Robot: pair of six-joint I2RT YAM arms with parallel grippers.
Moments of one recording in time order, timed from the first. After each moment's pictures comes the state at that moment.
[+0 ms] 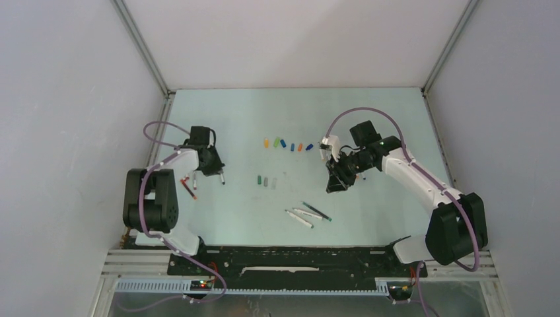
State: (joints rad) left arm -0.03 1.63 0.91 -0.38 0.01 -0.44; right arm 0.39 1.41 1.06 -0.83 -0.74 -0.46
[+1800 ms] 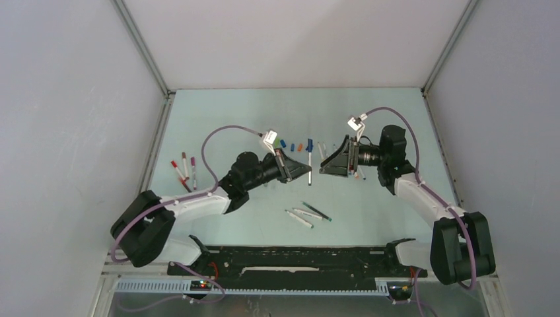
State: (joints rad) left arm -0.75 1.35 0.59 0.68 0.31 -0.92; right arm 0.21 1.25 0.68 0.37 -1.25 0.59
